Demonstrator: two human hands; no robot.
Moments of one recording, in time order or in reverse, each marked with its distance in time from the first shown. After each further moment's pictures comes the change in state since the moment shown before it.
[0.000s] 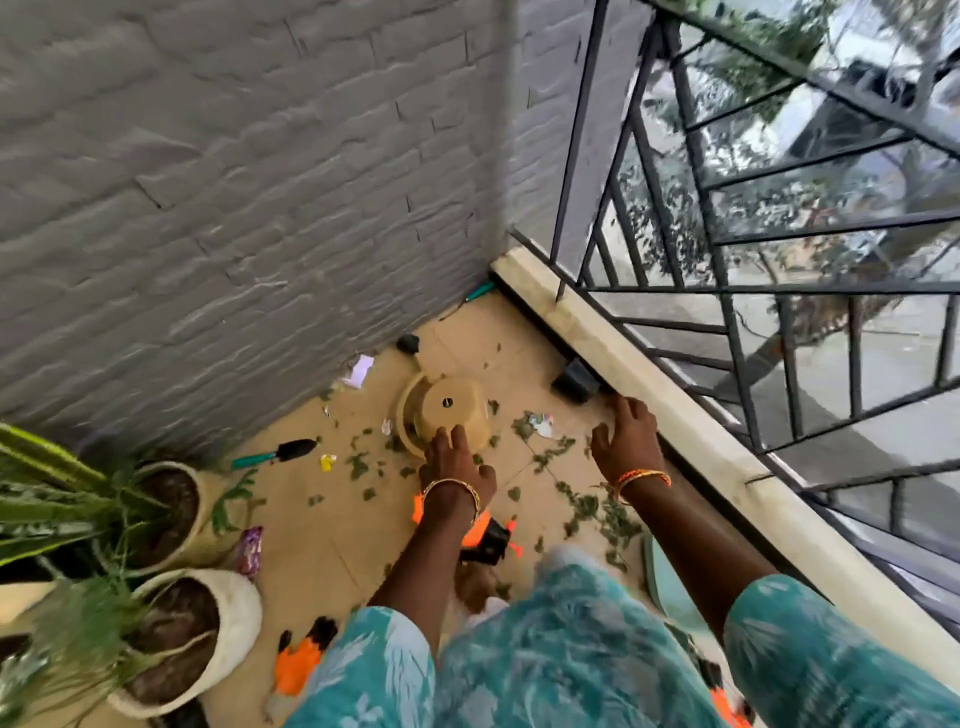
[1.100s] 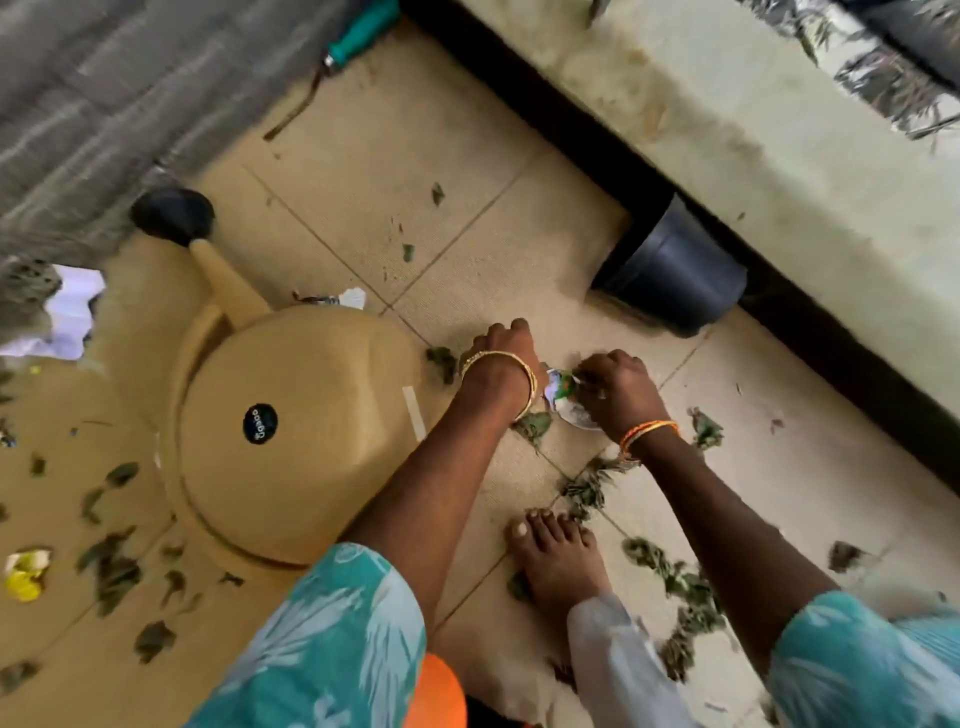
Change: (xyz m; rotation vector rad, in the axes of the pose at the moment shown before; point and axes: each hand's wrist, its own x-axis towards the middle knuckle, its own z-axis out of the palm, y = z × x) left_hand 0.536 0.029 0.391 0.234 -0.364 0.224; right_hand 0.285 0.309 0.540 -0.094 -0.318 0.031
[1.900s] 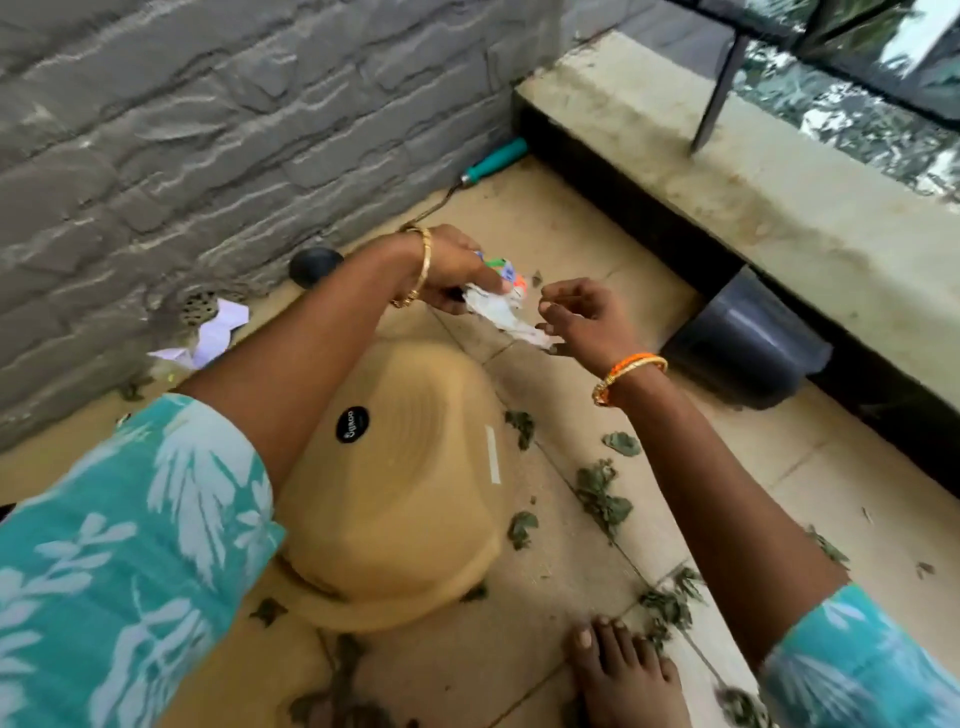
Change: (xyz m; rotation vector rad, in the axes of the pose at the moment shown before) left_hand 0.009 -0.102 -0.149 -0.624 0.161 0.010; right_hand 0.070 -0.160 -0.045 0.965 -0.013 -0.064
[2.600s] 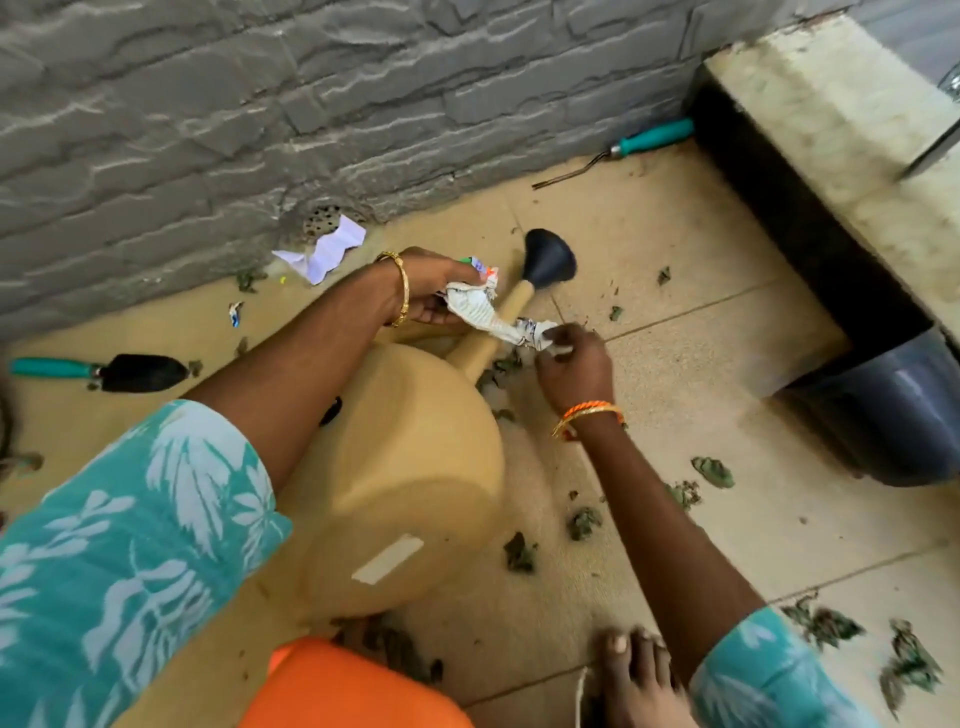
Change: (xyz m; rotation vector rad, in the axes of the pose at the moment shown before) left_hand -0.033 -0.141 -0.053 -0.574 0.226 -0.269; right_hand -0.008 0.061 0.120 -0.476 -0.040 -0.192
